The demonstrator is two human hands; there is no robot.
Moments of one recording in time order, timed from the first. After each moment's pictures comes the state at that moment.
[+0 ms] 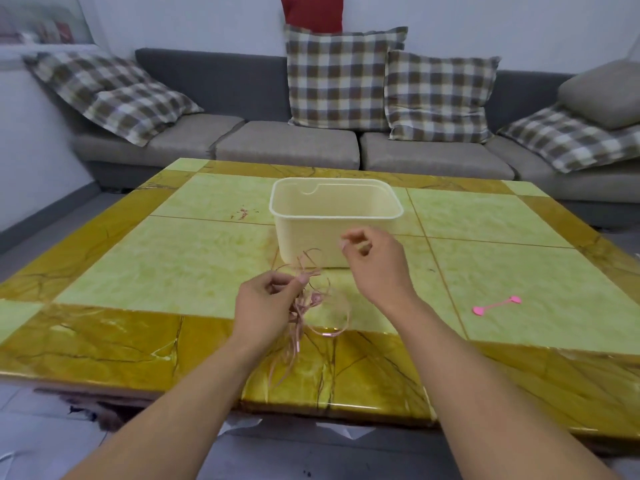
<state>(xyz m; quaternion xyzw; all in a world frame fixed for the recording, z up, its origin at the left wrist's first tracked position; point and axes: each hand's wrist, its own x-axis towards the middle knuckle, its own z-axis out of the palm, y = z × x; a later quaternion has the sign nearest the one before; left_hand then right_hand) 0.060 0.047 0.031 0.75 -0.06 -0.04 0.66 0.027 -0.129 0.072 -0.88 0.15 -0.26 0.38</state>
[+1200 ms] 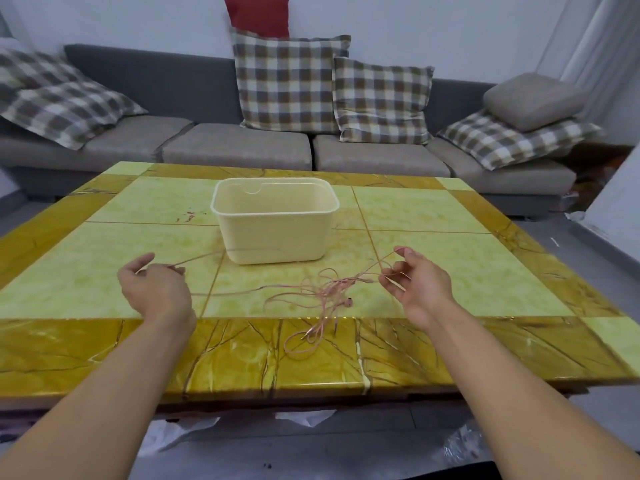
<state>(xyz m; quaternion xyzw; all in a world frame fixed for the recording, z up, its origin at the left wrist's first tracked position) 0.093 0.055 0.044 0.54 0.23 0.15 0.79 -0.079 -0.222 0.070 -0.46 0.34 -0.28 0.77</state>
